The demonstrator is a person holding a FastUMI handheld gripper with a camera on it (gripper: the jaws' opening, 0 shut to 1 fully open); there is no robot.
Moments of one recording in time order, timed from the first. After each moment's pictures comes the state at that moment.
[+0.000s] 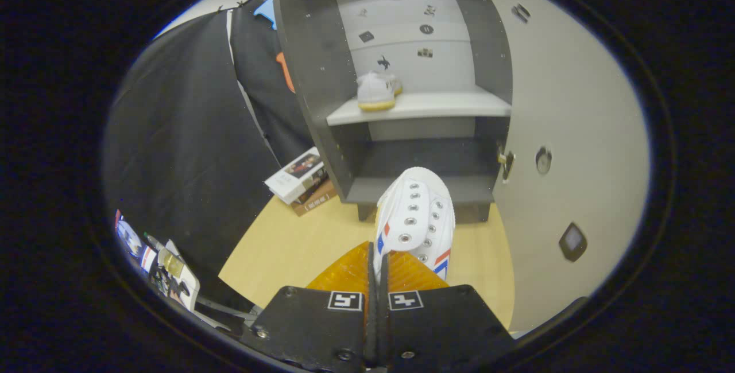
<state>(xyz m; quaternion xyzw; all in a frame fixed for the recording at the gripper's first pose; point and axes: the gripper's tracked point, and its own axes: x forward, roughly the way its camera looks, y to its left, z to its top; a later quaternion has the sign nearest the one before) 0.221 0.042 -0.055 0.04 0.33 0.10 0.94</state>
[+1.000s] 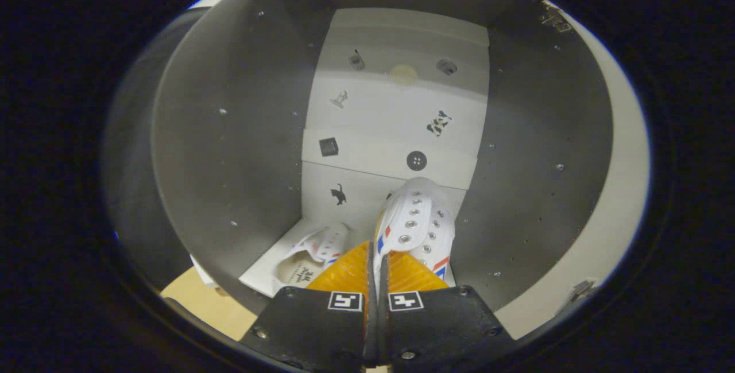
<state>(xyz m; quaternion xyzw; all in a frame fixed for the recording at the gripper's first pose) 0.506 -0.020 0.072 -0.11 0.18 0.02 0.98</state>
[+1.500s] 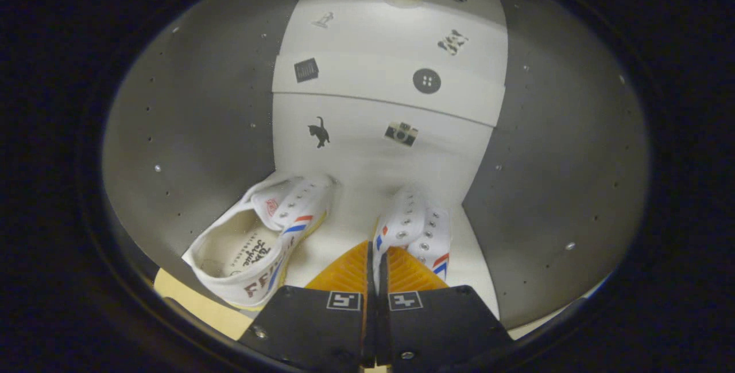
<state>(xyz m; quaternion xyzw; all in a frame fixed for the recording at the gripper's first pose) 0.548 -0.033 -0.030 -0.09 0.27 0.01 0.96</state>
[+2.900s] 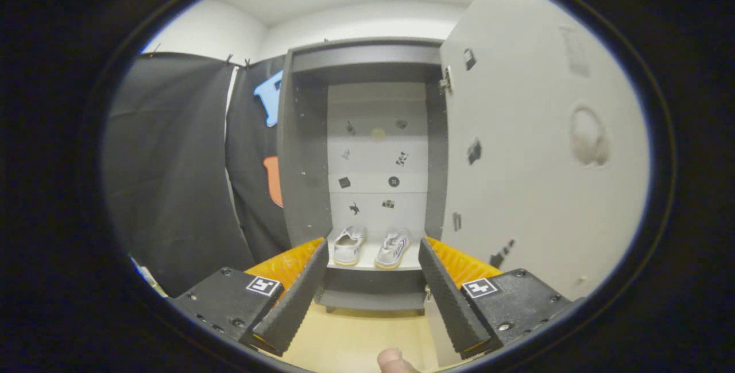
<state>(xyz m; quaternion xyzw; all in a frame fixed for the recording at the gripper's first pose) 0.183 -0.006 0.199 0.00 0.09 0.00 1.00</state>
